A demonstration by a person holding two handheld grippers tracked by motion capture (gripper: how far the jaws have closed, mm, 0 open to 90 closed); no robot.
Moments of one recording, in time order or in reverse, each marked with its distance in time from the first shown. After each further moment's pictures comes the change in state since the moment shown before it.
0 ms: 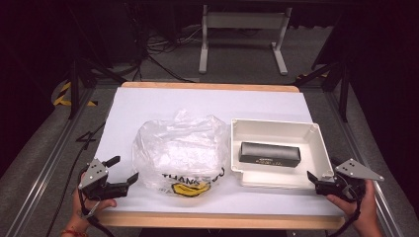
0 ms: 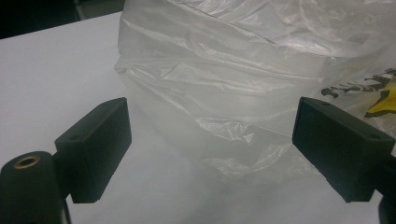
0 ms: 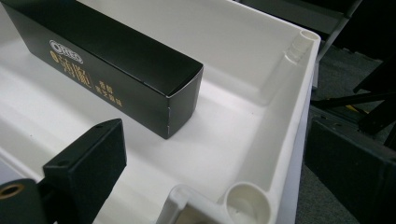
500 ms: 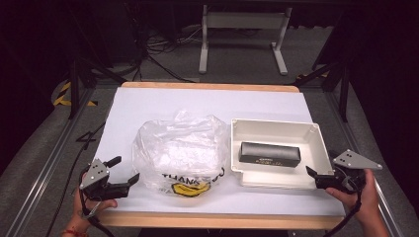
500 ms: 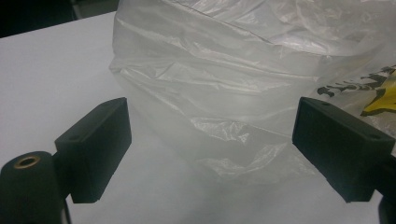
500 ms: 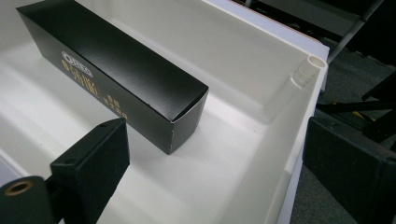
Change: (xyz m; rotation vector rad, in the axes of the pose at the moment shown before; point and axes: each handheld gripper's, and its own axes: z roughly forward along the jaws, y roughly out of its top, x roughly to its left) left arm -0.001 0.000 0.001 0.001 -0.010 0.004; right arm -0.005 0.027 0.001 0.041 0.035 -0.059
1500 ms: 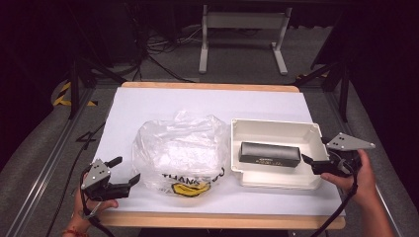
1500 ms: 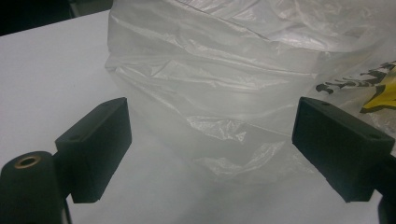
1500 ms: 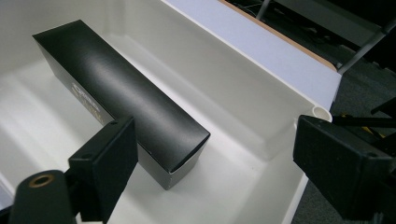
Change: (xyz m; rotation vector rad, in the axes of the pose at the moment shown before) left arm -0.002 0.000 0.002 0.015 -0.006 0.010; right arm -0.007 0.046 0.010 0.039 0.063 -0.085
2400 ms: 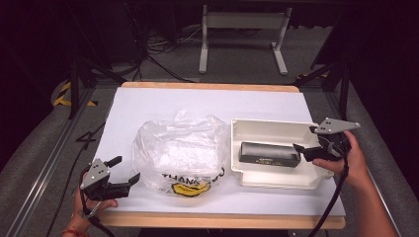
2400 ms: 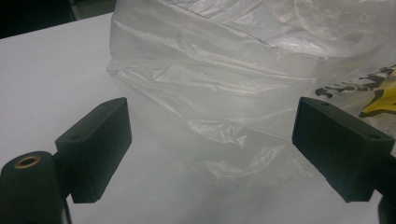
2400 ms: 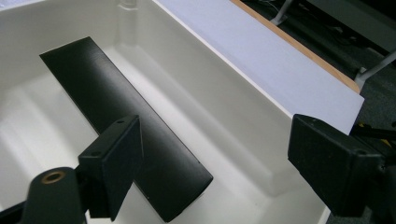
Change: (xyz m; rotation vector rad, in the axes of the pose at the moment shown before) left arm 0.001 0.001 -0.001 -0.012 0.003 -0.003; right arm -0.008 0.038 0.022 0.052 0.079 -0.052
